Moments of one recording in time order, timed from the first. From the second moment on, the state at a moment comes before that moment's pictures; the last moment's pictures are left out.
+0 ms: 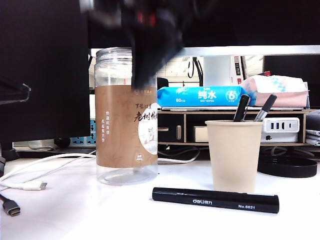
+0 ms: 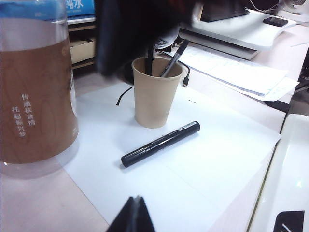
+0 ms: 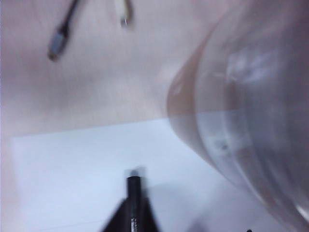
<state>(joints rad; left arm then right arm) -0.78 0.00 0.01 -0.15 0.21 -0.08 0.88 1.67 1.51 -0.96 -0.11 -0.38</state>
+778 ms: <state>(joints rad) -0.78 0.00 0.01 -0.15 0.21 -0.08 0.71 1.16 1.56 -0.97 -0.20 -0.23</state>
